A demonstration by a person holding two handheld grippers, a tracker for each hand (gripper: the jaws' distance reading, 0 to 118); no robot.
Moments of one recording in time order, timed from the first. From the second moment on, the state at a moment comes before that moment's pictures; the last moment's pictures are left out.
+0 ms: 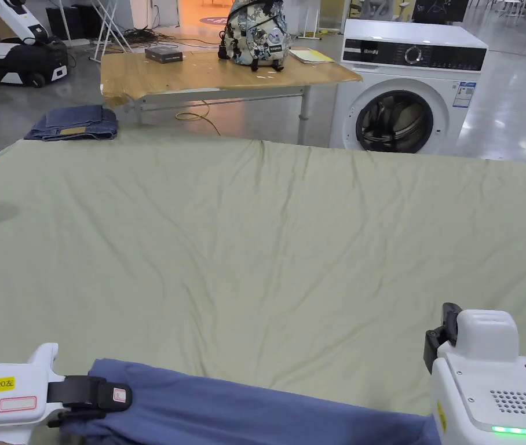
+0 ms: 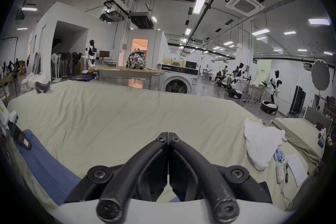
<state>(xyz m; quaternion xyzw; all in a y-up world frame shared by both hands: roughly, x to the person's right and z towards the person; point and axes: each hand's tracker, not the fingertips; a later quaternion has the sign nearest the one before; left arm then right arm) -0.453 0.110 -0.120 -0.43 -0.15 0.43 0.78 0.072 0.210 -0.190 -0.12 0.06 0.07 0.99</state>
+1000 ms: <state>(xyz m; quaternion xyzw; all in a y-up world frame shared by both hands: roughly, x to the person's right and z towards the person) -0.315 0.185 -0.161 -0.47 -0.19 0.32 0.80 0.077 0.214 -0.191 -0.12 0.06 0.08 0.99</state>
